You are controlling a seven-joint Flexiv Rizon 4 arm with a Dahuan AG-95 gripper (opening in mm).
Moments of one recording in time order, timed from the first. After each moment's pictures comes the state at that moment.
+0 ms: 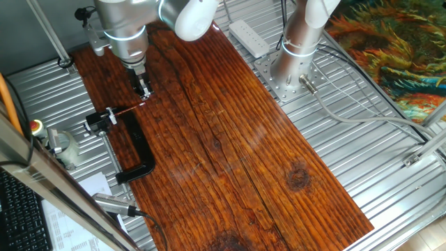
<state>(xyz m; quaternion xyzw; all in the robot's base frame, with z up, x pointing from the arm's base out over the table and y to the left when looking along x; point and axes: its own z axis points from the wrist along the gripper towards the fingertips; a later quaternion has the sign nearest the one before) 0.567 -0.066 0.127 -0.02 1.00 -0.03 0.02</state>
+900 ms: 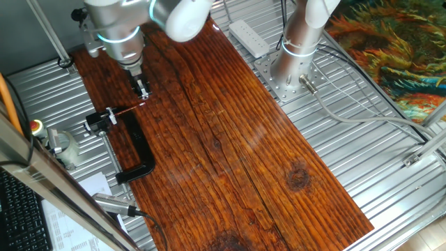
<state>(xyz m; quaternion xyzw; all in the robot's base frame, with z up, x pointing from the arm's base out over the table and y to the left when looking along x) 0.569 -0.066 0.126 0.02 1.00 -0.02 -0.02</state>
